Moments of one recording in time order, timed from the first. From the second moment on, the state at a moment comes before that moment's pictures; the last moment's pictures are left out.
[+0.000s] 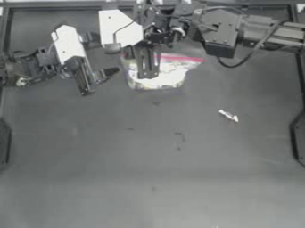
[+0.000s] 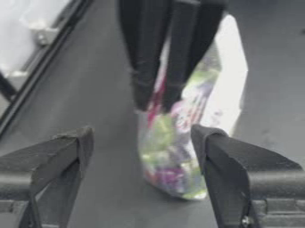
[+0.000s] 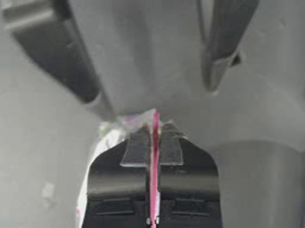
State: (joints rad) left arm 0.50 -0.16 0.88 0.10 -0.37 0.12; right arm -0.40 0.30 -0.11 0.01 0.78 -0.46
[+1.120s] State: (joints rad) left arm 0.50 -0.12 0.84 0.12 -0.35 0.12; right arm -0.40 0.30 -0.10 0.01 0.76 -0.46
